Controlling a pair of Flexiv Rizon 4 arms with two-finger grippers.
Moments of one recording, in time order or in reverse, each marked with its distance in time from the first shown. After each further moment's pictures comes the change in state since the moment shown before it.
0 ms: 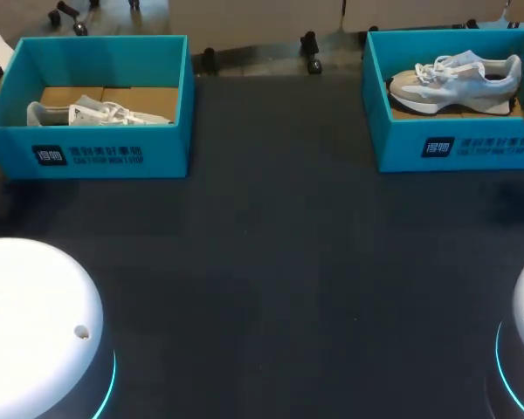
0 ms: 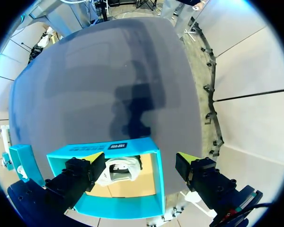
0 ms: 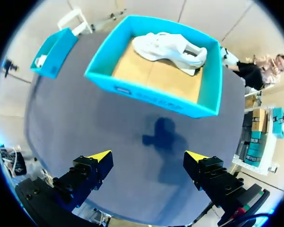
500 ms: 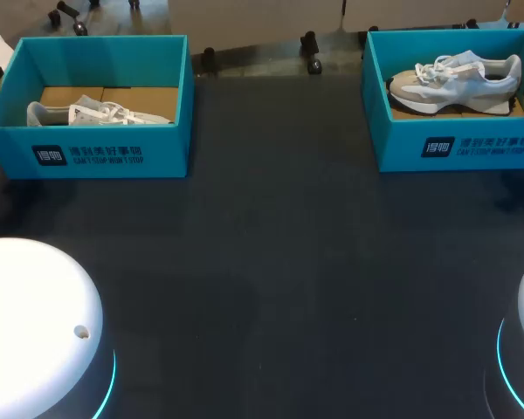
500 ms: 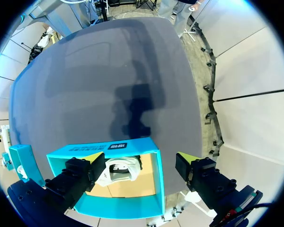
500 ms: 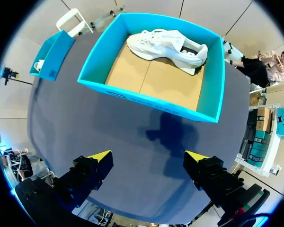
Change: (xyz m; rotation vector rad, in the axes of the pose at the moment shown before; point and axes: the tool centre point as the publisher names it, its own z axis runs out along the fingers) left arm 0.000 0.000 0.000 0.000 0.000 0.000; right arm -0.012 0.016 0.005 0.058 0.035 -0.004
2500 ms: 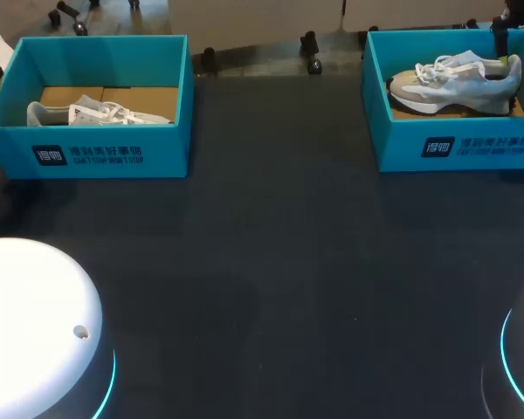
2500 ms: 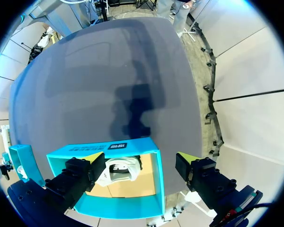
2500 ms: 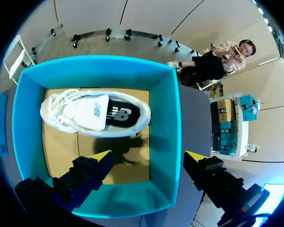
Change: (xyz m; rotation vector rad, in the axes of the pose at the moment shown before) left arm 0.000 0.000 0.000 0.000 0.000 0.000; right arm -0.127 0.197 0.050 -0.058 -0.425 0.298
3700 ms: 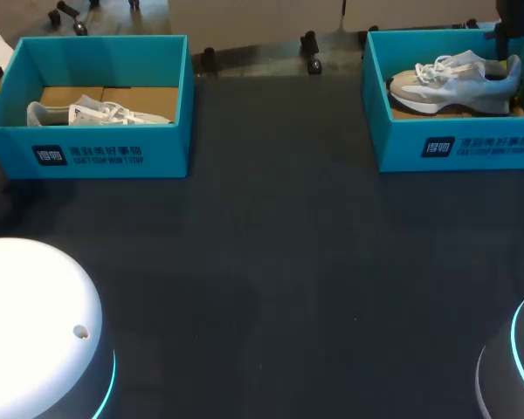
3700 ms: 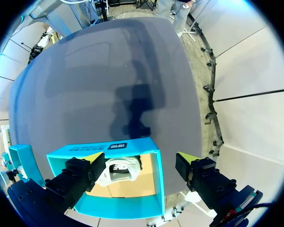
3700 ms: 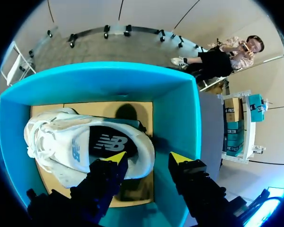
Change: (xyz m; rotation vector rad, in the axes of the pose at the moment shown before) left arm 0.000 0.000 0.000 0.000 0.000 0.000; right arm 0.004 0.047 0.070 0.050 0.045 0.023
